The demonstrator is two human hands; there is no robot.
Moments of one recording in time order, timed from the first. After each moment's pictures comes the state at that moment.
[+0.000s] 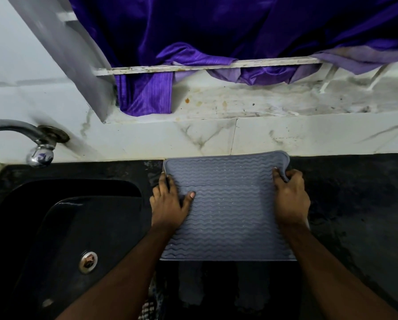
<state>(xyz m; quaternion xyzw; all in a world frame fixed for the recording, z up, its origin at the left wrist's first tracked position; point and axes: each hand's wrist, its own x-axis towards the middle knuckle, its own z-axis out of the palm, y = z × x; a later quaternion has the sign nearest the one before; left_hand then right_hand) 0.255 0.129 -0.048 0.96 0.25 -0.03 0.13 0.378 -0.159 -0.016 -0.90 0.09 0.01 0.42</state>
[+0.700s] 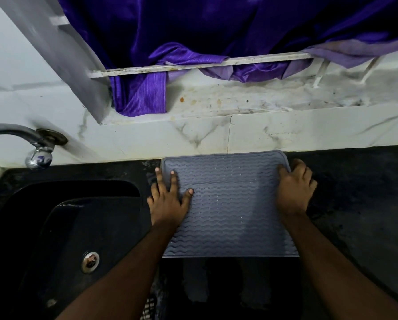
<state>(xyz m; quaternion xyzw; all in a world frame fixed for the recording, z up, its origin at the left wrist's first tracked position) 0.256 0.122 -0.050 0.96 0.26 -0.03 0.12 0.389 -0.171 -0.046 -0.97 0.02 -0.10 0.21</state>
